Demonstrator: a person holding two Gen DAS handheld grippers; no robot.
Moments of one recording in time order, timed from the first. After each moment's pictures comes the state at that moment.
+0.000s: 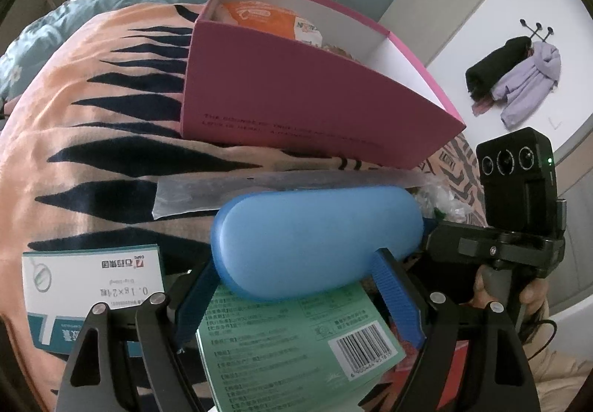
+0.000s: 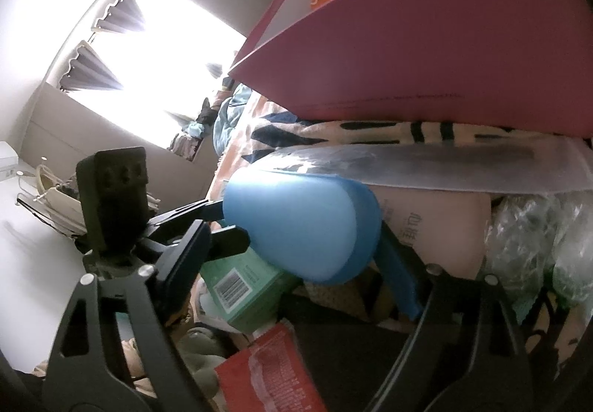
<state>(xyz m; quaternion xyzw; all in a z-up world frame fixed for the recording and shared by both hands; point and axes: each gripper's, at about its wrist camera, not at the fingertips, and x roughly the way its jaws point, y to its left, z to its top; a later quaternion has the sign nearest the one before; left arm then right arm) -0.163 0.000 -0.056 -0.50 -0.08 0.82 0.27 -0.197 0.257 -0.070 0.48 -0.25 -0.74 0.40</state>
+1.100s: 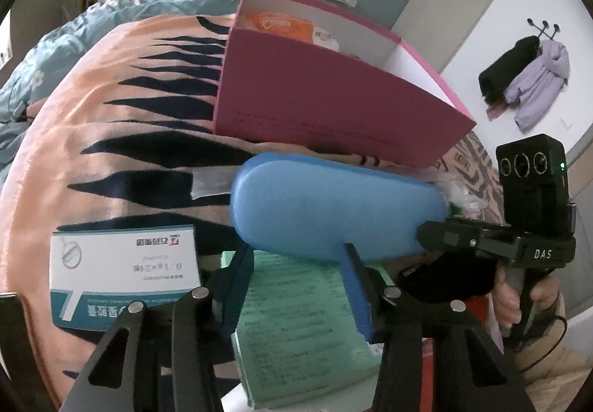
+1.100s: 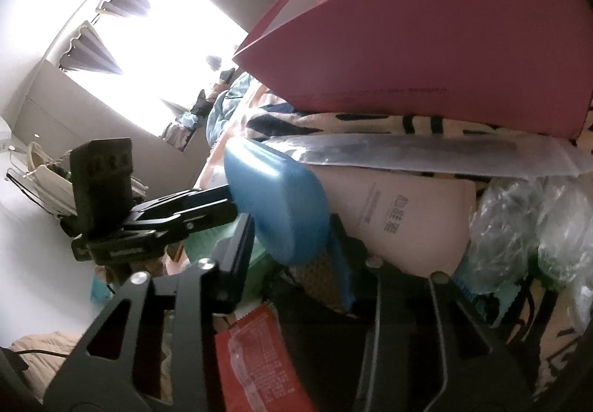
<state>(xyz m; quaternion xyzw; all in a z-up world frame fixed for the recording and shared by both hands) -0.148 -0.012 -0.055 -0.48 -0.06 0.84 0.24 -0.182 0.256 -0.071 0.47 -0.21 -0.76 0.40</state>
